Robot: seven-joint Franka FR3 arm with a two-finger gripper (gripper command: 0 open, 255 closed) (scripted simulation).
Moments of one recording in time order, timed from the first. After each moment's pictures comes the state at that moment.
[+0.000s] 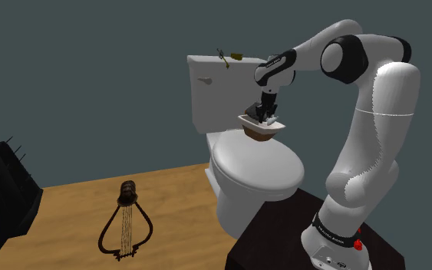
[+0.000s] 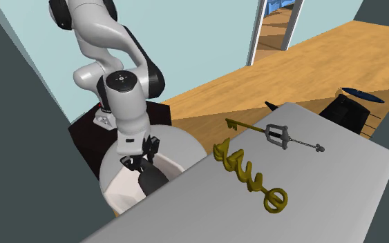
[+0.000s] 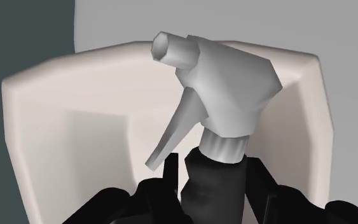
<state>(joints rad) -0.36 0.19 -0.34 -1.93 0.06 2.08 -0.32</state>
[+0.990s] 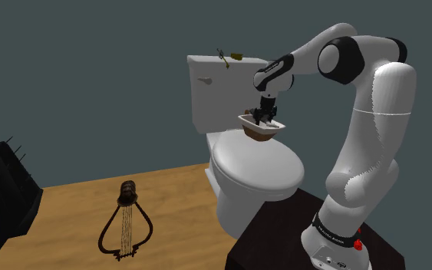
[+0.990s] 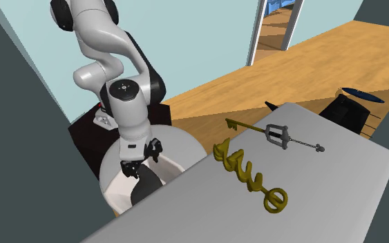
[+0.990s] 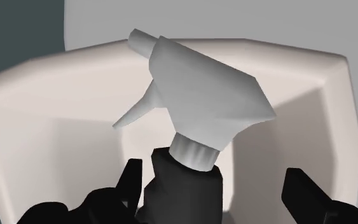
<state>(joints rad) -0.36 0.22 -0.34 -1.96 0.07 2.14 -0.33</state>
